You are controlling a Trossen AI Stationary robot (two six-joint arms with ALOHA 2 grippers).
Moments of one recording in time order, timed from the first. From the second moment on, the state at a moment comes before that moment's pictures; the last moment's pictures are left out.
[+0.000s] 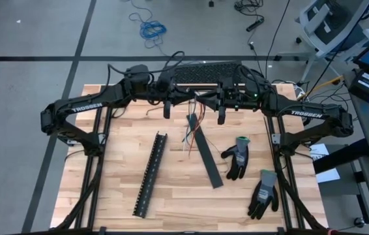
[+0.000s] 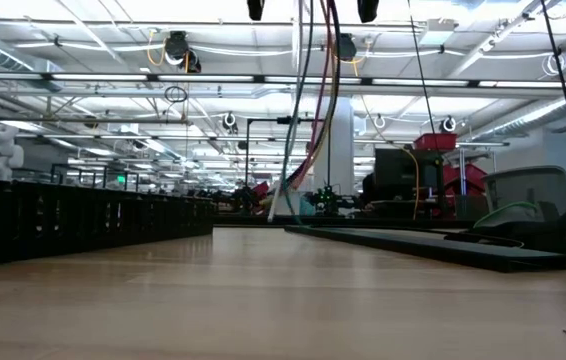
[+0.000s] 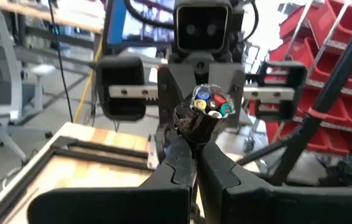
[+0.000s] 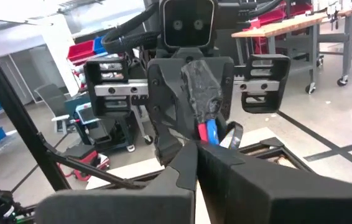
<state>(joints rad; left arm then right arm) 0.32 1.39 1.34 0.01 0.42 -0.20 -0.24 1.24 1.14 0.09 -0.15 0.28</state>
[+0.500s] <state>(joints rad) 0.30 1.35 1.34 -0.09 0.45 -0.06 -0.25 1.24 1.14 0.11 -0.12 0.28</state>
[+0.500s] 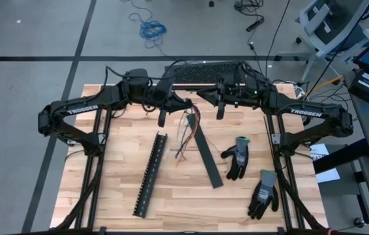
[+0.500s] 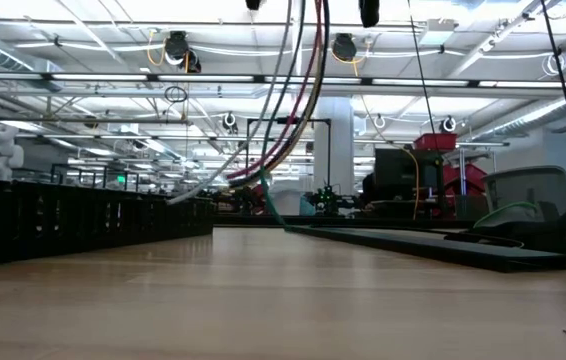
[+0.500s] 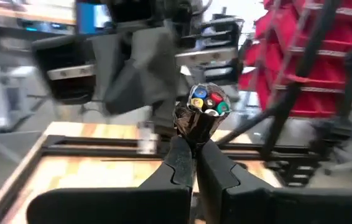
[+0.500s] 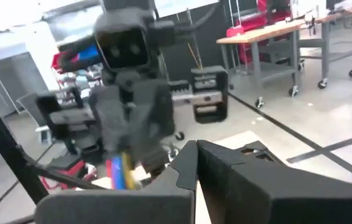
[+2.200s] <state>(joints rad) 0.30 1.42 1.37 0.11 0.36 -0.07 -0.24 1.23 1.15 0.13 -0.18 0.33</state>
